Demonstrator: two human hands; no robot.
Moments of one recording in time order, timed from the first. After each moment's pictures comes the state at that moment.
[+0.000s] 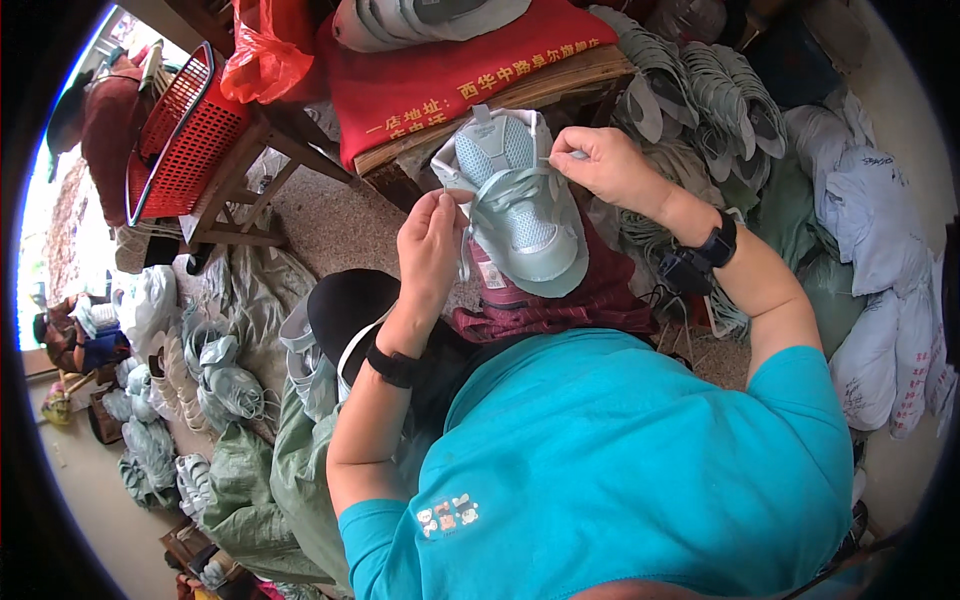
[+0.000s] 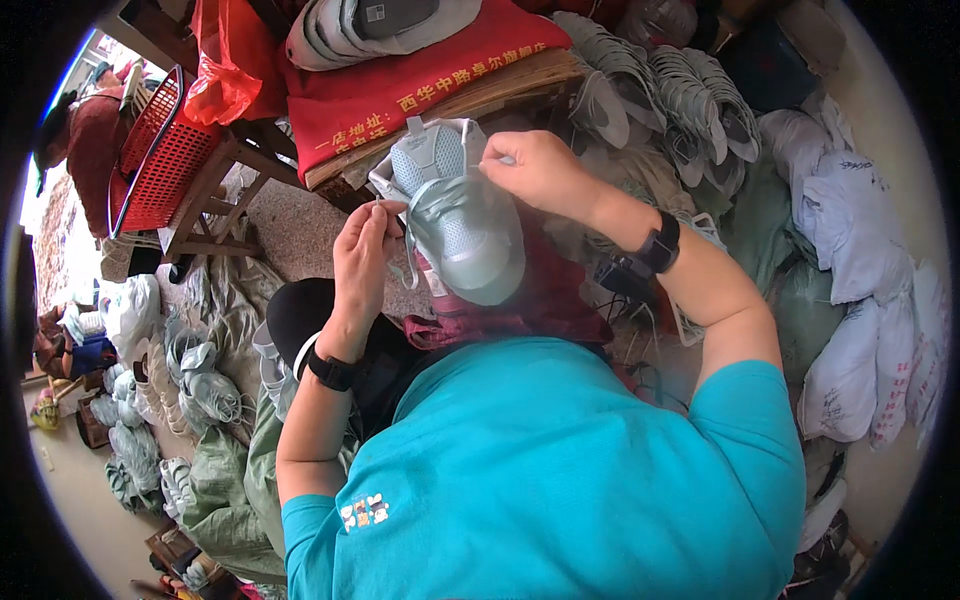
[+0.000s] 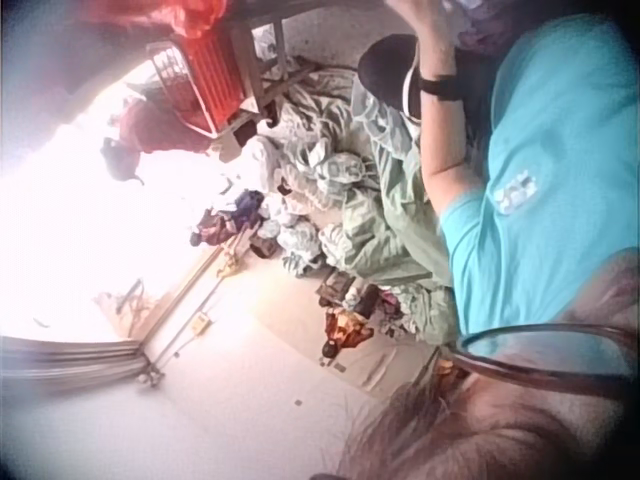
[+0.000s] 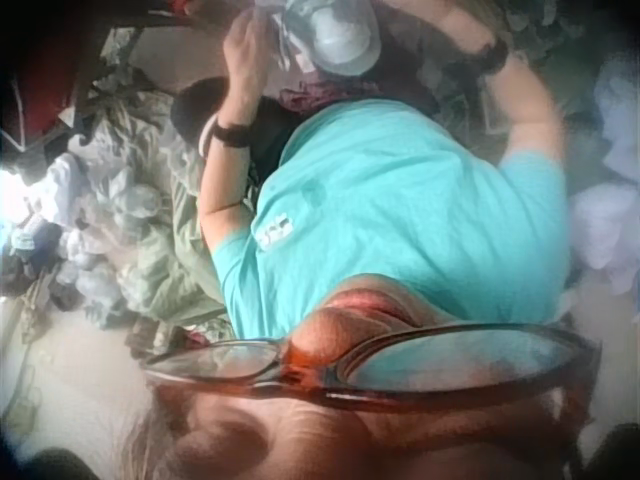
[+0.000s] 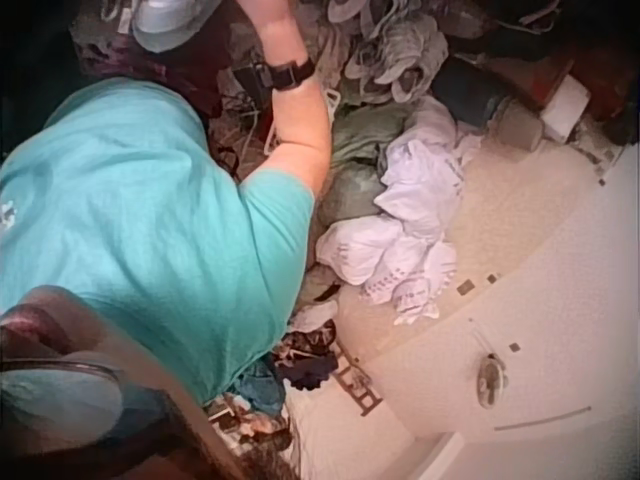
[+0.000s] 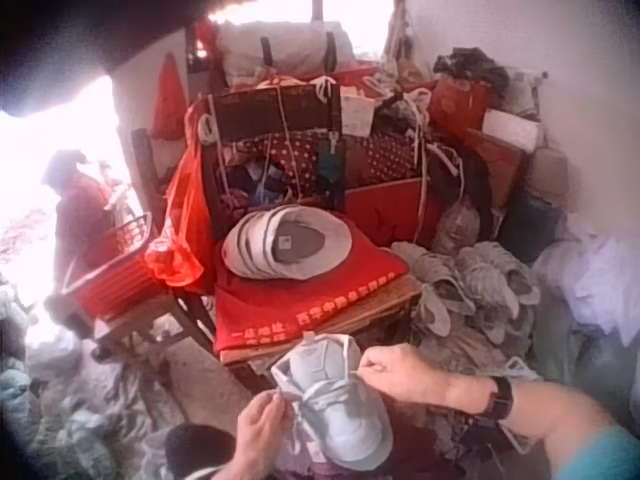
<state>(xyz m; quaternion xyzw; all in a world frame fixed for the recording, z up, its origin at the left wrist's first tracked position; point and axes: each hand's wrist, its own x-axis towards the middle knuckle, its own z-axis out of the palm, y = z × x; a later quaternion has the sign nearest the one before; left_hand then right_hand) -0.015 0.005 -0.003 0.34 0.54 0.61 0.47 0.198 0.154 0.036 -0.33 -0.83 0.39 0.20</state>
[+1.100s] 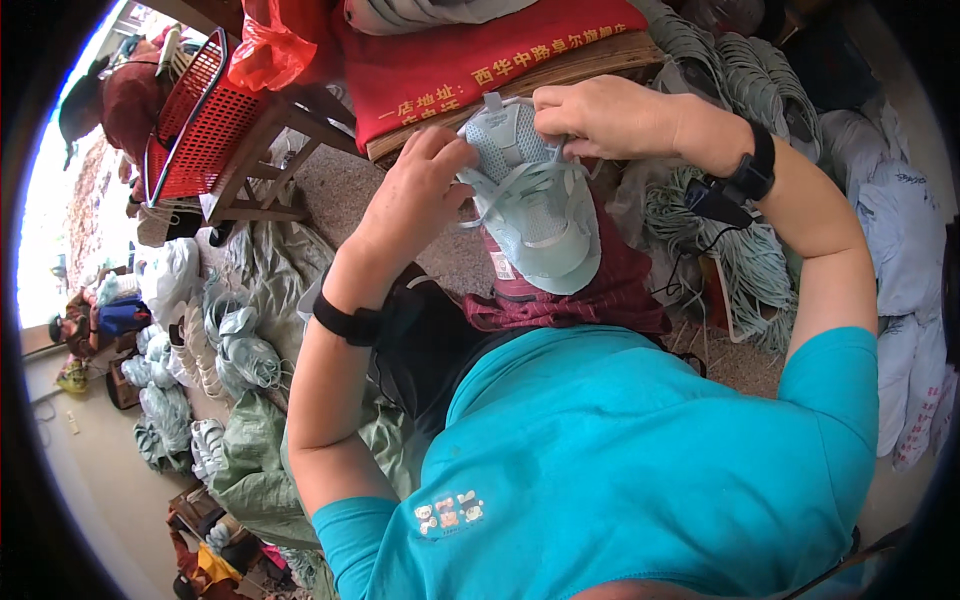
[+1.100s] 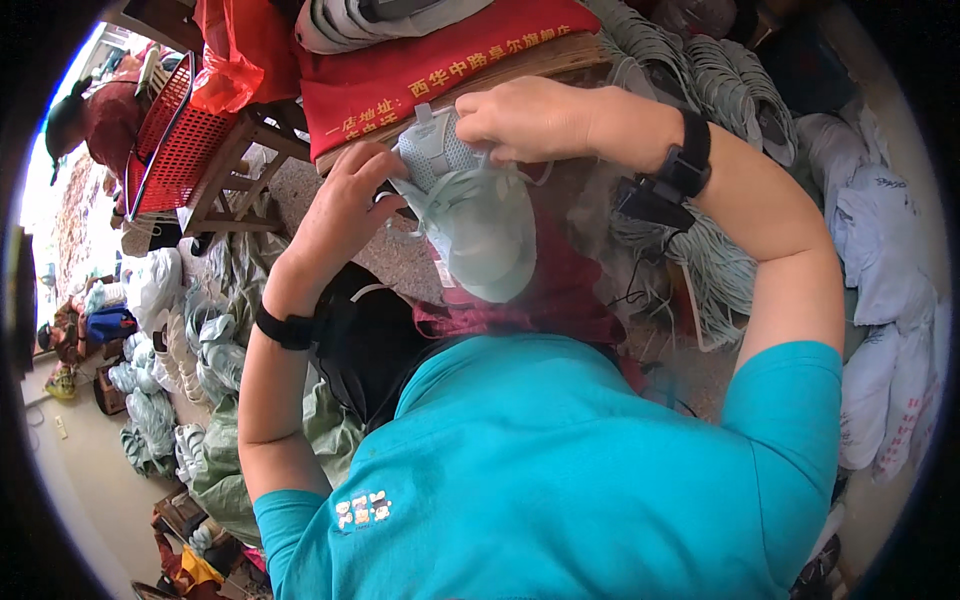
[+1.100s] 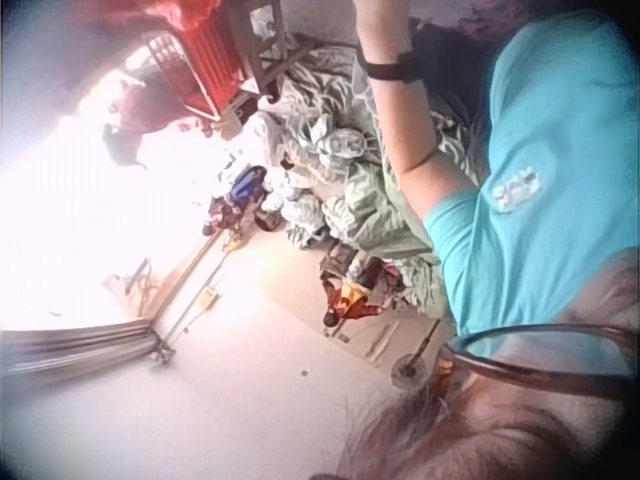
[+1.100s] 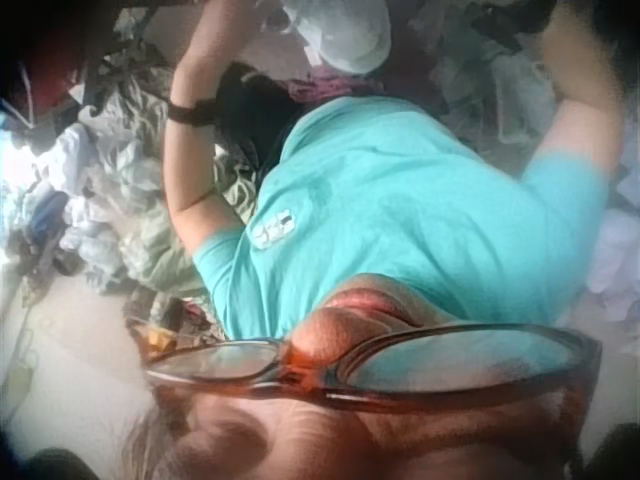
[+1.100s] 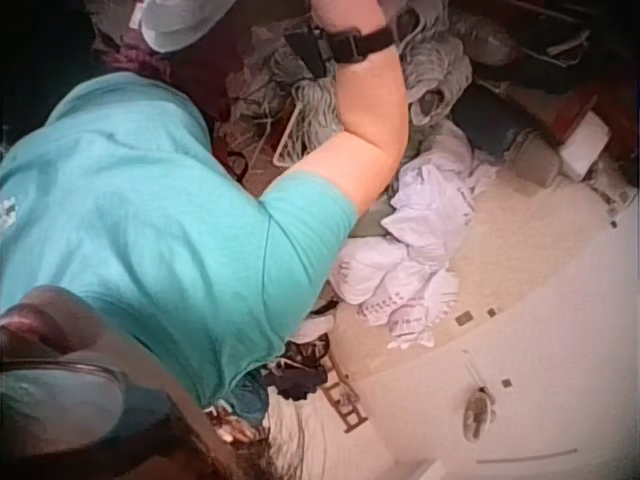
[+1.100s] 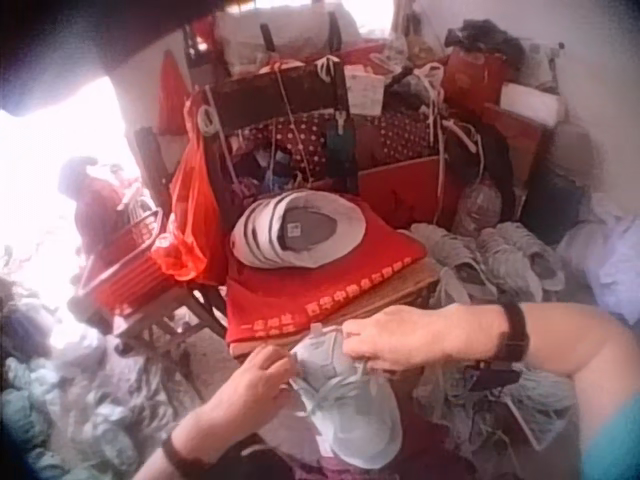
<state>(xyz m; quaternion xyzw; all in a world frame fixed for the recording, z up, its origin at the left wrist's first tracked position) -0.053 0.043 0.064 0.79 0.55 0.24 0.10 0.171 0.208 0.079 -0.02 -0.99 0.15 0.00</state>
